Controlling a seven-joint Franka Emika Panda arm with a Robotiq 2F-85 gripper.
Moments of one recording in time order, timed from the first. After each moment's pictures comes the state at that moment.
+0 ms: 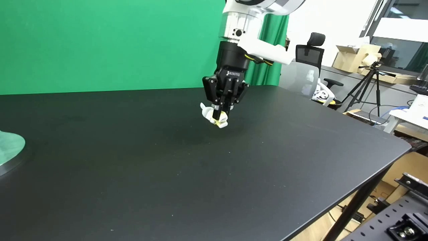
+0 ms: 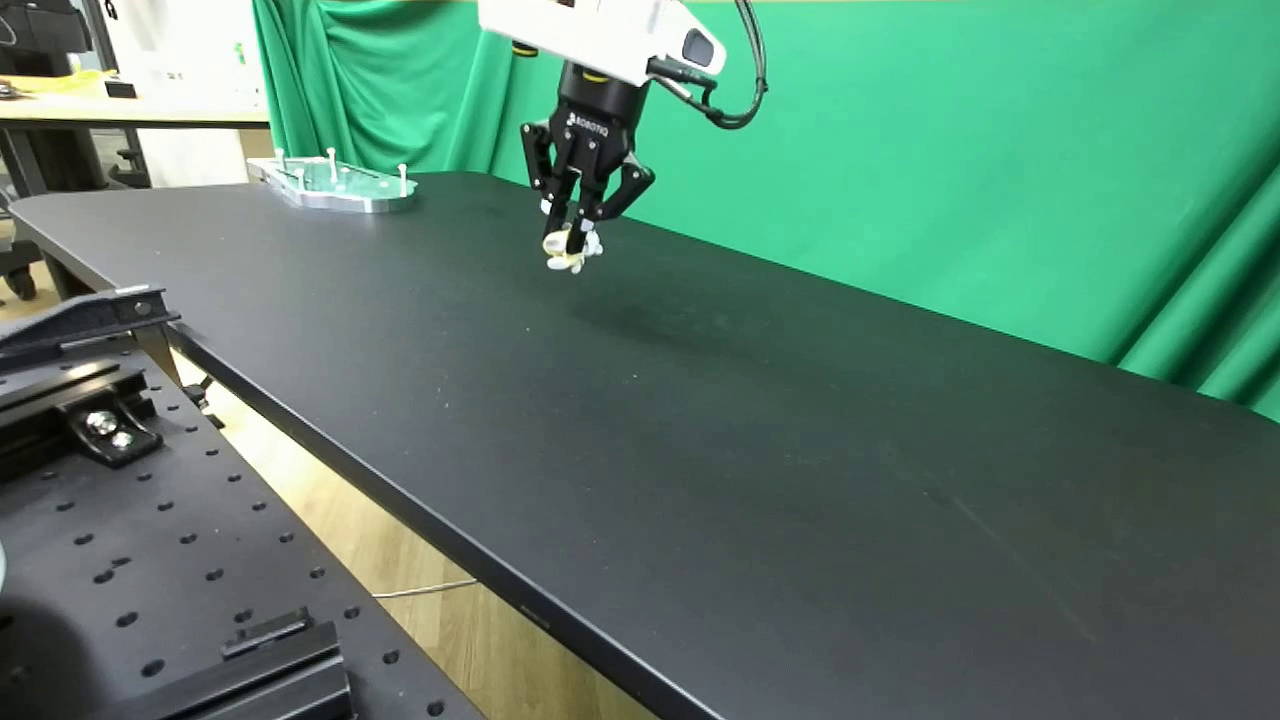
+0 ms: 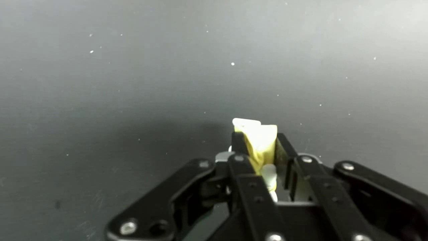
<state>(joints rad) -0.01 0.24 0.14 -2.40 0.20 2.56 -0.23</state>
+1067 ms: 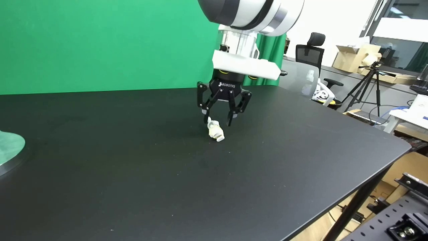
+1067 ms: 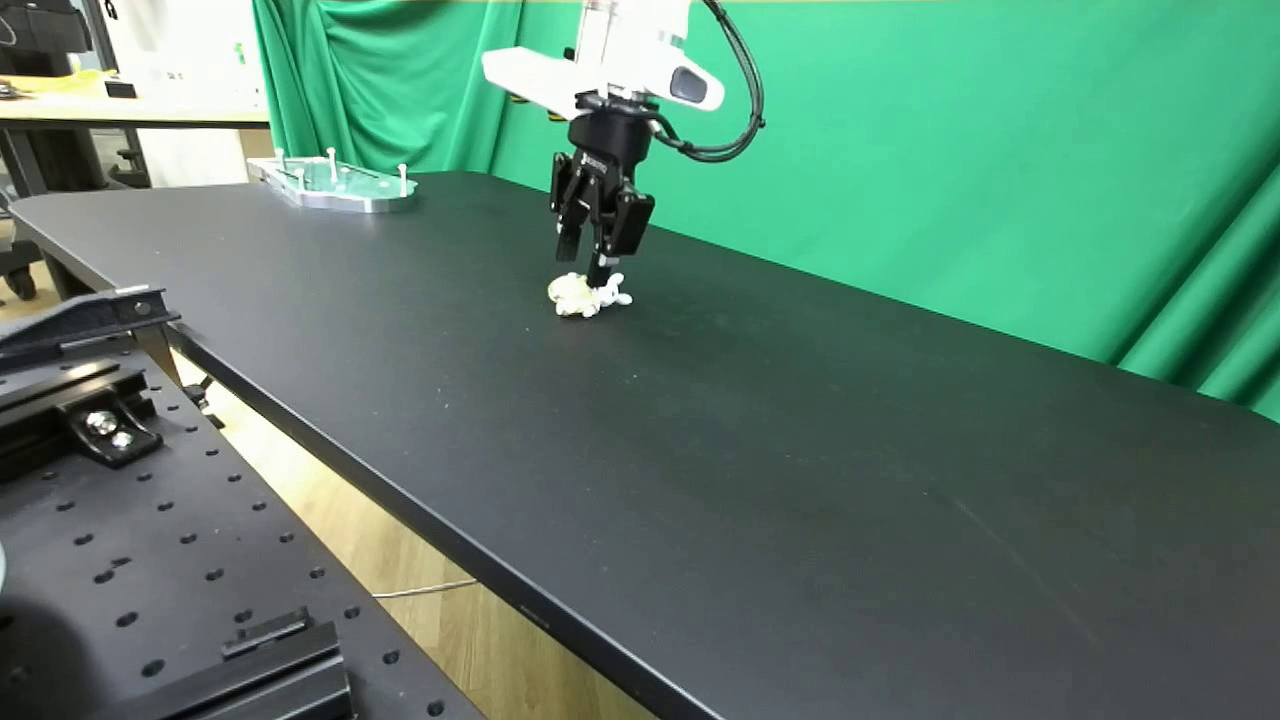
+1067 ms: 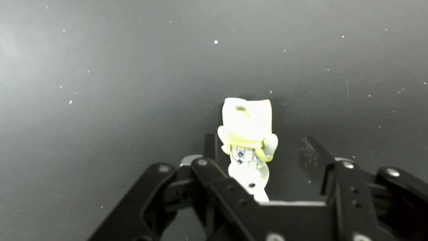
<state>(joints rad) 0.08 0.34 0.05 -2.38 0.20 2.69 0.22</state>
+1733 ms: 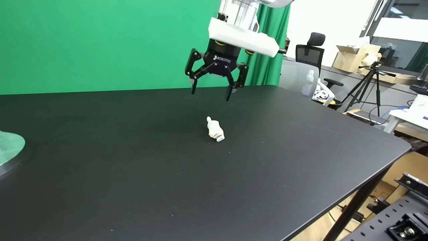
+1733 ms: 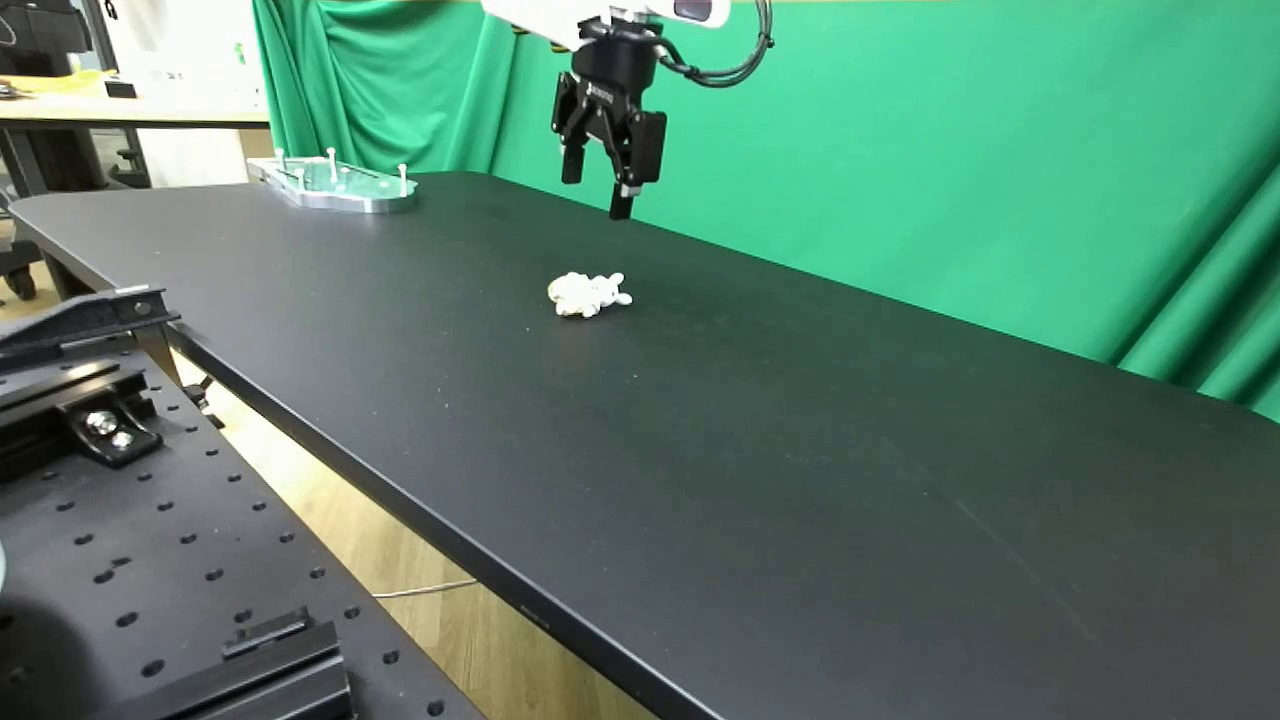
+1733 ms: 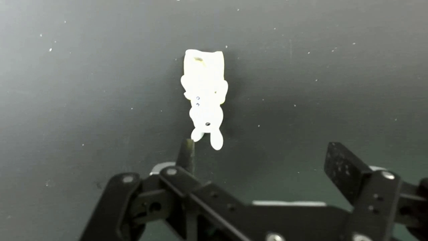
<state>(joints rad) 0.09 0.21 0.08 -2.40 0.24 2.73 0.19</state>
